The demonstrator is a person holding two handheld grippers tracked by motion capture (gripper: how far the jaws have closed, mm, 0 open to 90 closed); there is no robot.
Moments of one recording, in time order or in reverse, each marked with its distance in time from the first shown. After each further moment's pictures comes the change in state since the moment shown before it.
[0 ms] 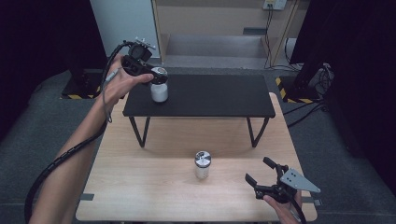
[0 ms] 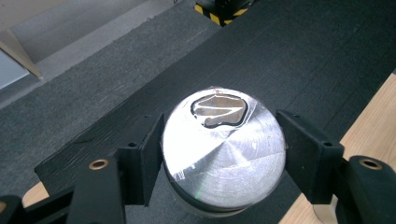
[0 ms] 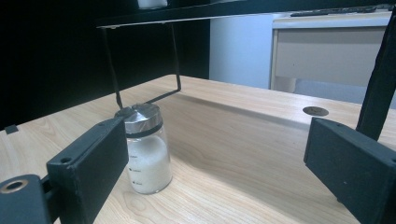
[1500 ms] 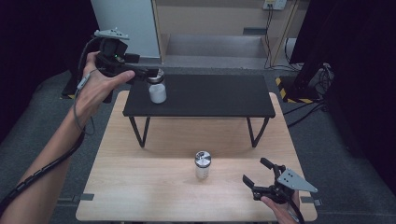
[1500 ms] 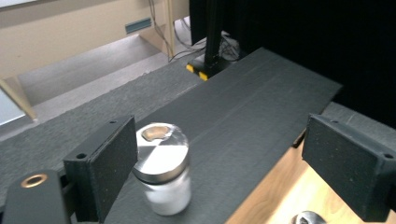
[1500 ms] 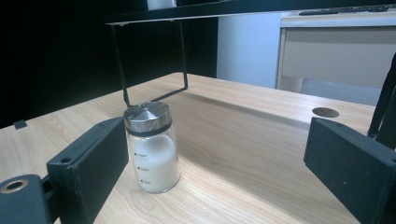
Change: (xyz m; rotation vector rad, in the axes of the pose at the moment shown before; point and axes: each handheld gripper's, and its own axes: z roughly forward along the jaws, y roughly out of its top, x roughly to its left) left arm -0.026 -0.047 -0.082 -0.258 -0.033 -0.037; right arm 0.002 0.002 0.004 0.009 0.026 -0.012
